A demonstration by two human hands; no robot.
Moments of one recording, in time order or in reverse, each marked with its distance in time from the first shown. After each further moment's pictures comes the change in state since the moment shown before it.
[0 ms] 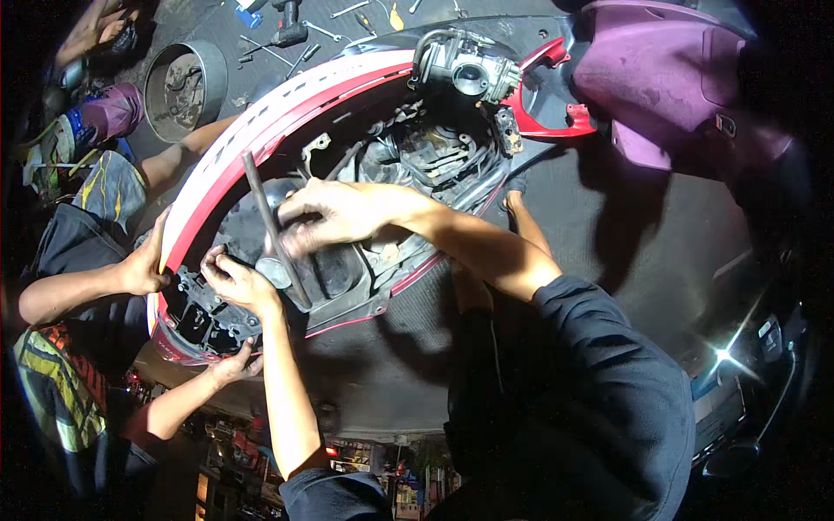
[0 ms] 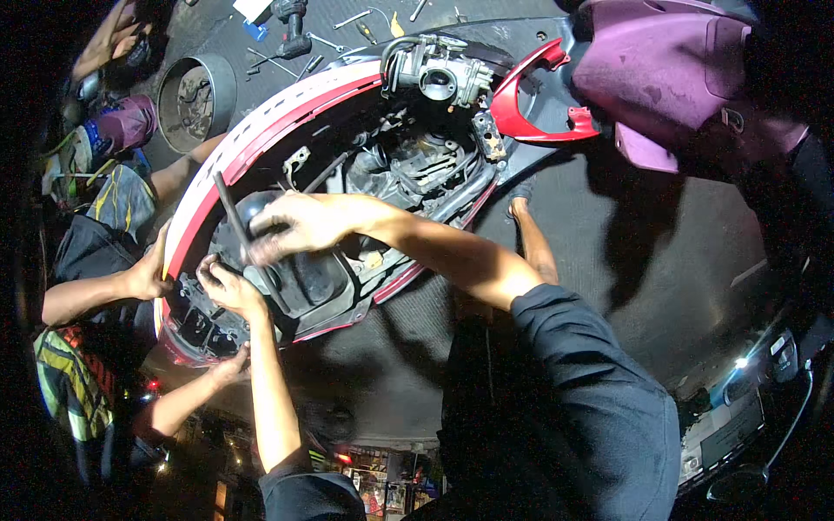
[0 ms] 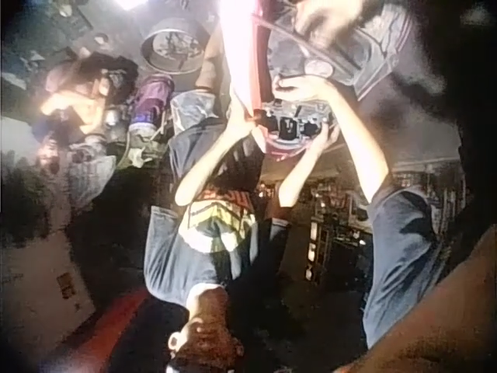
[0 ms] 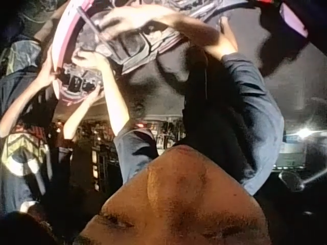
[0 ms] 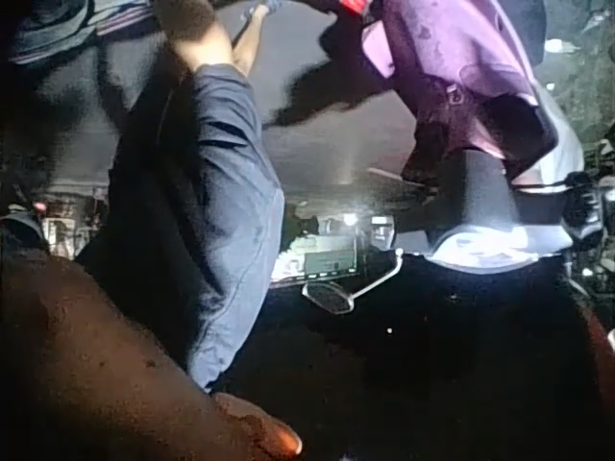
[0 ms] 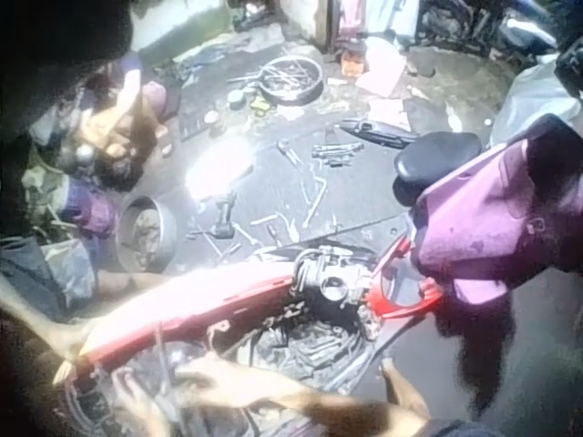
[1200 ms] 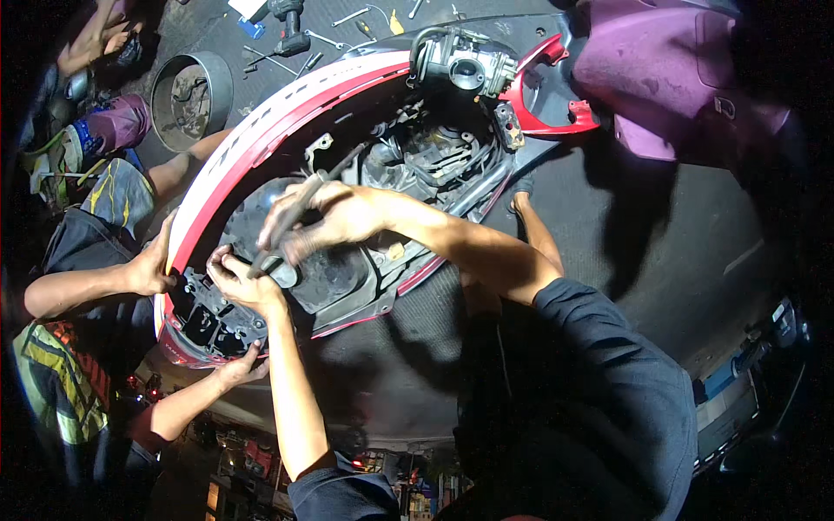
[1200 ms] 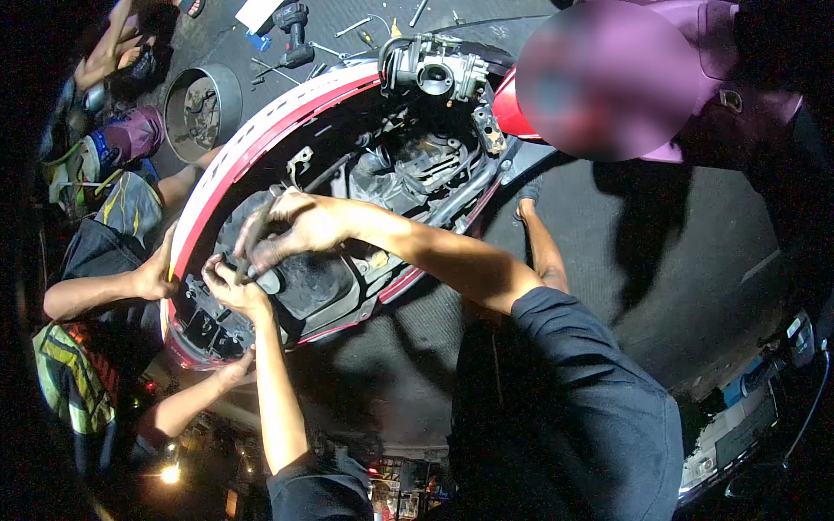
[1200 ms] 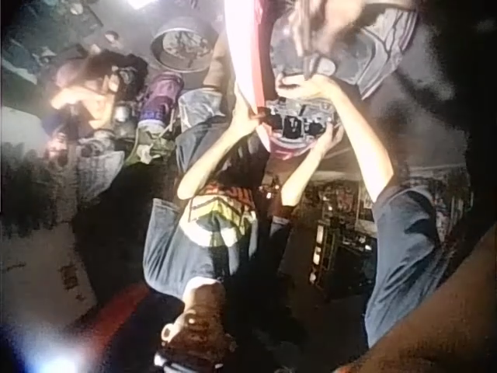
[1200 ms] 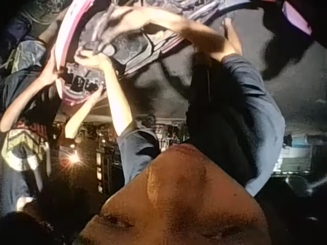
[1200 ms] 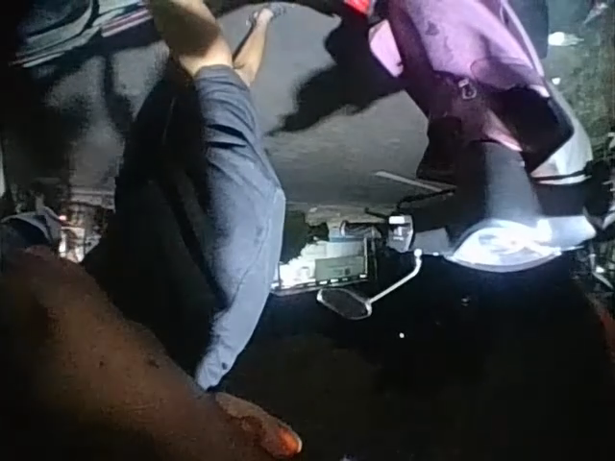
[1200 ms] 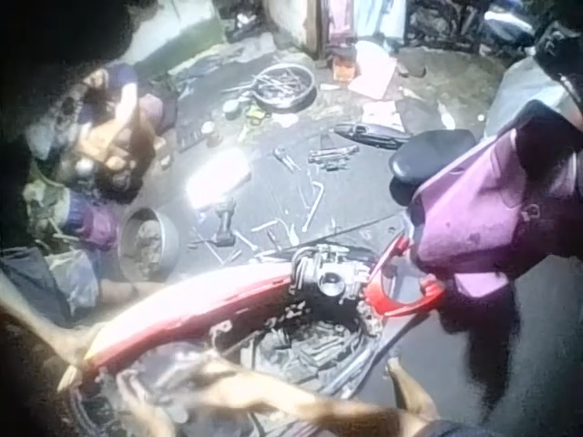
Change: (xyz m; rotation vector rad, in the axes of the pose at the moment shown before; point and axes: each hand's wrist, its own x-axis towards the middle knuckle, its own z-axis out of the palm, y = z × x) left_hand -0.003 0.003 -0.001 -0.001 -0.008 0.055; right_hand -0.002 0.003 0.012 0.126 0.059 -0.207
